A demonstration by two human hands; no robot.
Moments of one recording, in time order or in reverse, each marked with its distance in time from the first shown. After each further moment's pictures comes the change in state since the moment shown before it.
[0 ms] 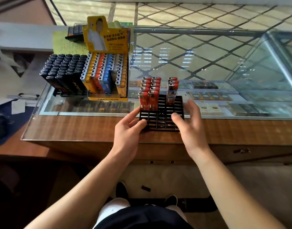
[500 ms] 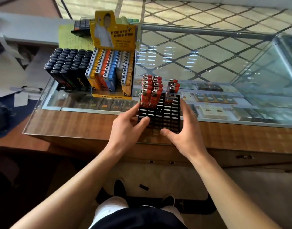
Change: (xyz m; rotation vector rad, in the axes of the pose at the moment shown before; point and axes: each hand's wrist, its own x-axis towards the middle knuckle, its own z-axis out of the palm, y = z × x) left_hand 0.016 0.006 -0.023 0.759 0.040 0.309; right_hand 0.009 0.014 0.004 -0.594 -0.109 -0.260
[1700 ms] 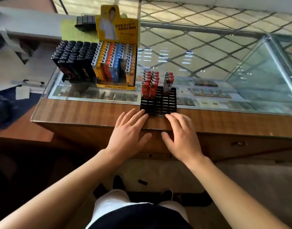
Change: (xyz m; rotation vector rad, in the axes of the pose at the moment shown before) left_hand -0.047 -0.044 -0.004 0.670 -0.171 0.381; right_hand -0.060 0.001 0.017 -0.507 -0.090 -0.156
